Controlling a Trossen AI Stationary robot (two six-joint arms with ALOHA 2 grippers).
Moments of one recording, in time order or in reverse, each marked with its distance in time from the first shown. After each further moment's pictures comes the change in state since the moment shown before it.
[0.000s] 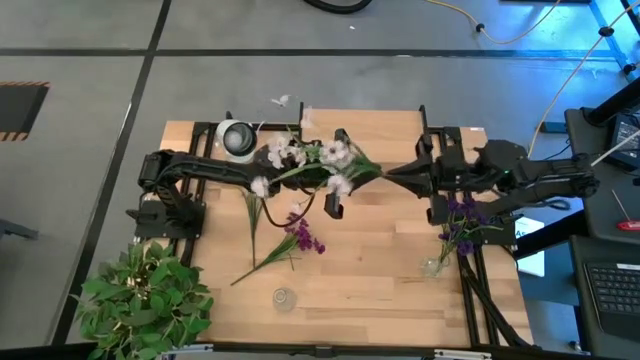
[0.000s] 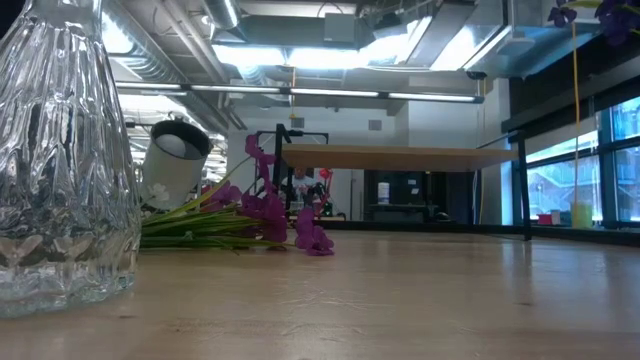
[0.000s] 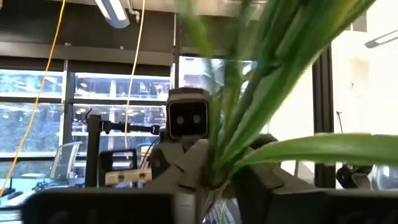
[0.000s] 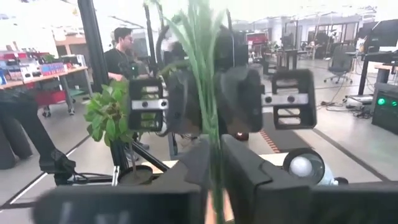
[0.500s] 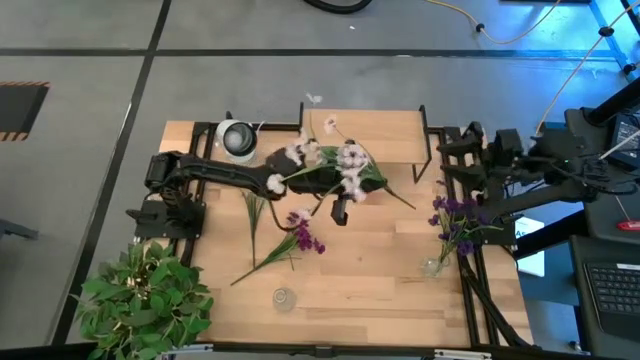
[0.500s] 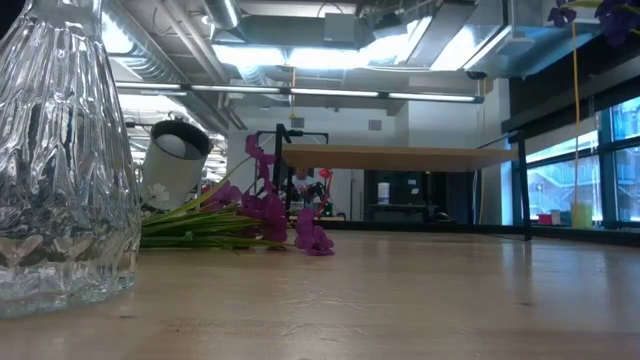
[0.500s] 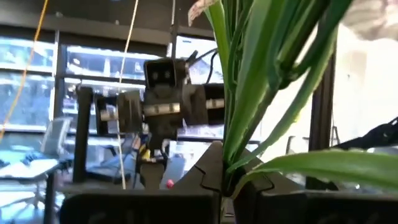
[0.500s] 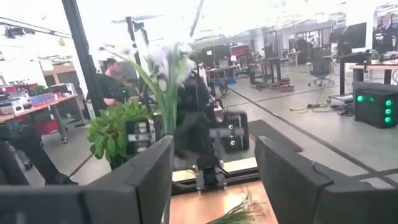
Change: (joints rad) left arm -0.006 0.056 -0.001 -0.023 0.035 -0.076; right arm 0.000 -0.294 0.000 -0.253 0.082 0.078
